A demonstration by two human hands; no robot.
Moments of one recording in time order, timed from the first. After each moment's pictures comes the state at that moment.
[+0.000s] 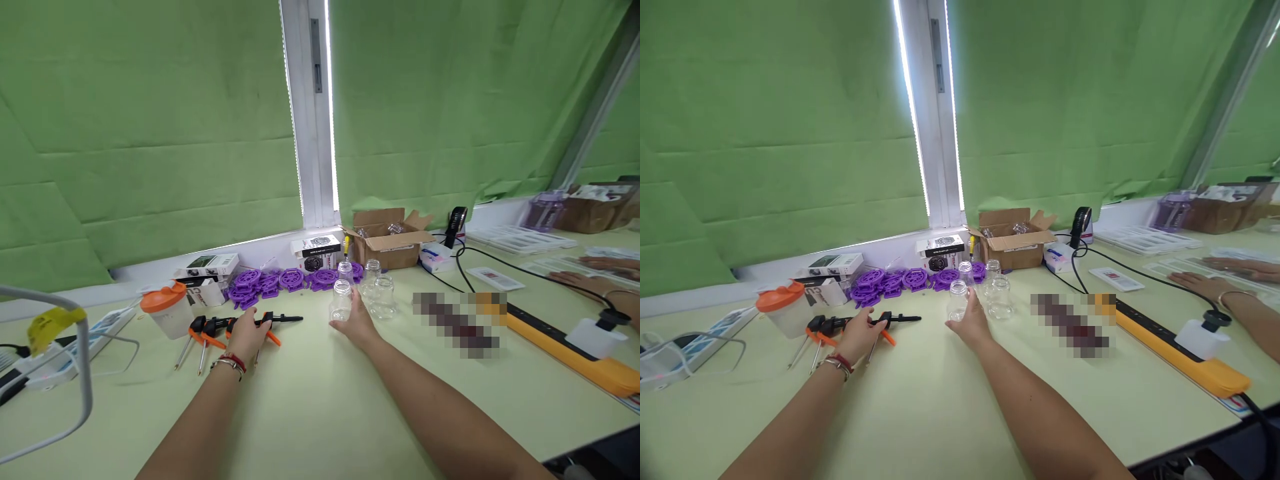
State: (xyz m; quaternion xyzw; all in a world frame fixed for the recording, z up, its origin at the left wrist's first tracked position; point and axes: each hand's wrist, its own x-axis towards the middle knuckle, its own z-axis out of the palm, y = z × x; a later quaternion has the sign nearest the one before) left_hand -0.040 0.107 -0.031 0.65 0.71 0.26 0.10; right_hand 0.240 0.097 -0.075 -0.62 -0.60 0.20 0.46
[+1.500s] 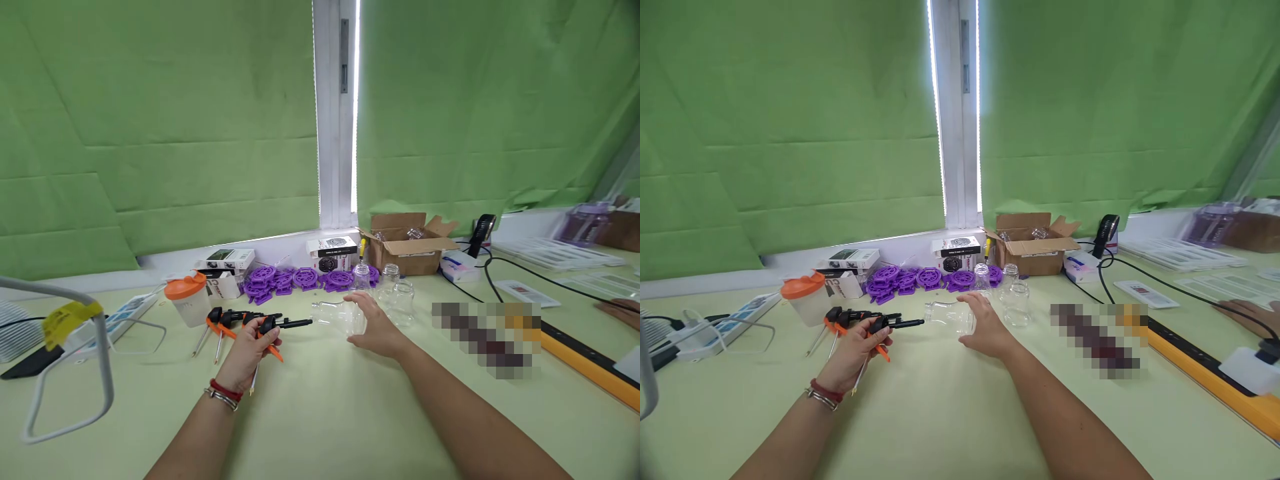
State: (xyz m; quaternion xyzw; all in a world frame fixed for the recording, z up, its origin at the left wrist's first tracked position) left_hand -0.038 0.038 -0.007 0.46 0.51 0.50 0.52; right_hand 0.247 0.062 -0.020 -0.47 -0.77 0.18 0.39
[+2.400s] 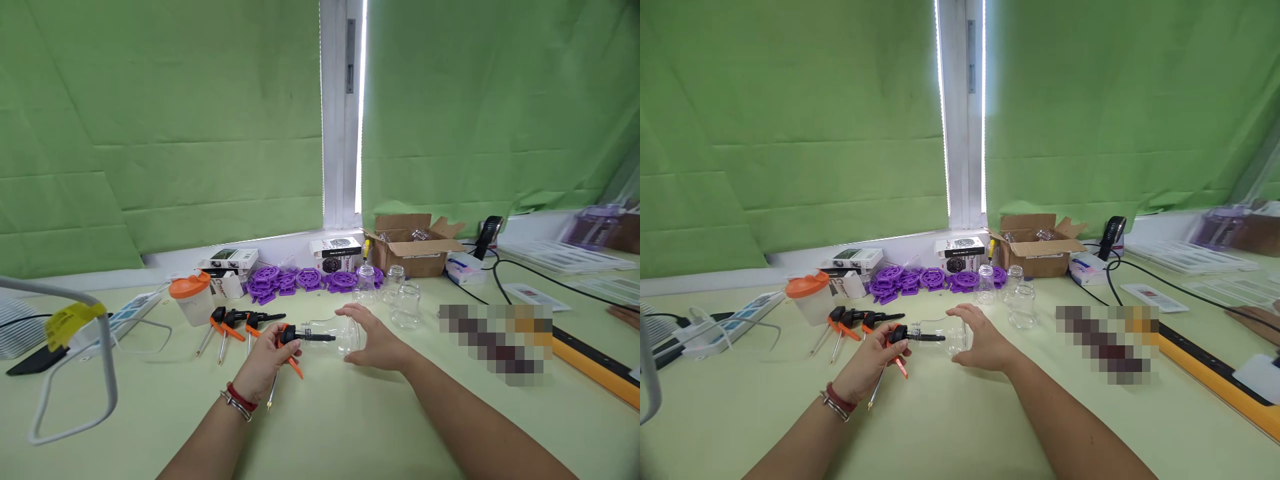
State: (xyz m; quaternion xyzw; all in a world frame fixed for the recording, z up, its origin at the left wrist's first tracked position) left_hand -0.019 0.028 -0.015 0.55 0.47 0.45 0.53; right_hand 0.236 0.044 -0.016 -0.41 -0.79 0.27 0.36
